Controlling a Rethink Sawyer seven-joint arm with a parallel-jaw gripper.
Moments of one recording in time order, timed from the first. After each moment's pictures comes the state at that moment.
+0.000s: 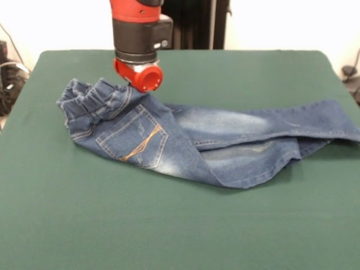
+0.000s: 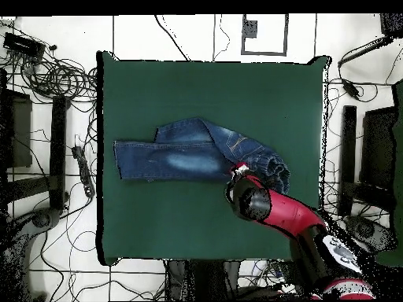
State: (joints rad) arm -0.48 -0.50 0.04 1.84 -0.10 0.05 2.39
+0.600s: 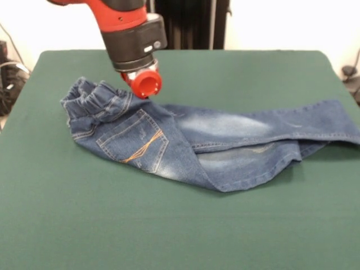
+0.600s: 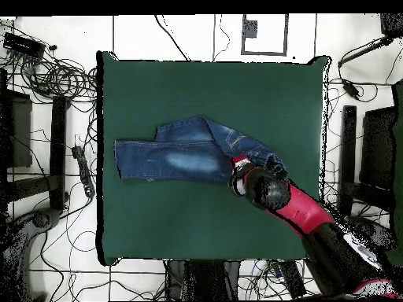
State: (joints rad) arm -0.70 -0.47 0.29 1.85 -0.02 0.23 2.39
